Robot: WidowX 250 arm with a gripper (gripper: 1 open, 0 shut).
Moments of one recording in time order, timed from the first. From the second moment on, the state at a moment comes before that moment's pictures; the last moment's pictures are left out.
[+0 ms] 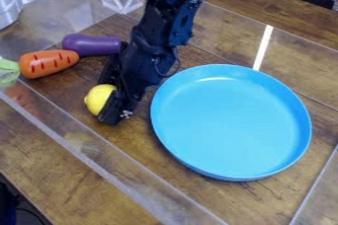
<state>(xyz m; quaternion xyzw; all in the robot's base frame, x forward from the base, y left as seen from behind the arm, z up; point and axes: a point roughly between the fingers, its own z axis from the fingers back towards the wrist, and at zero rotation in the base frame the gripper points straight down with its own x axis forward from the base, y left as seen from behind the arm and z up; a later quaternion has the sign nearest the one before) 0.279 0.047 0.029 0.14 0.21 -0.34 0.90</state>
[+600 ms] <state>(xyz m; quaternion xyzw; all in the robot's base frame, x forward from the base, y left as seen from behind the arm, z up) 0.299 0.052 0.022 0.15 0.22 -0.36 0.90</state>
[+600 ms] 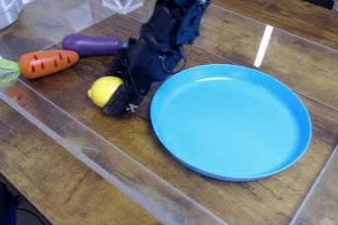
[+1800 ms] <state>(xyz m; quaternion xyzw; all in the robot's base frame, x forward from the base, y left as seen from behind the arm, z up) 0.323 0.064 0.019 0.19 0.22 -0.37 0.88</state>
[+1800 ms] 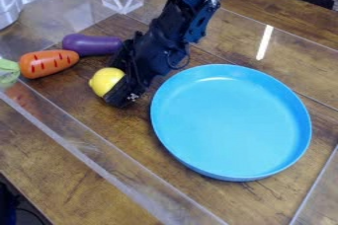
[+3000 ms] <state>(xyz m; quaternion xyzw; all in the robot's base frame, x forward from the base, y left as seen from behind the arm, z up) 0.335 0.085 0.019 0.22 0.25 -0.38 0.87</state>
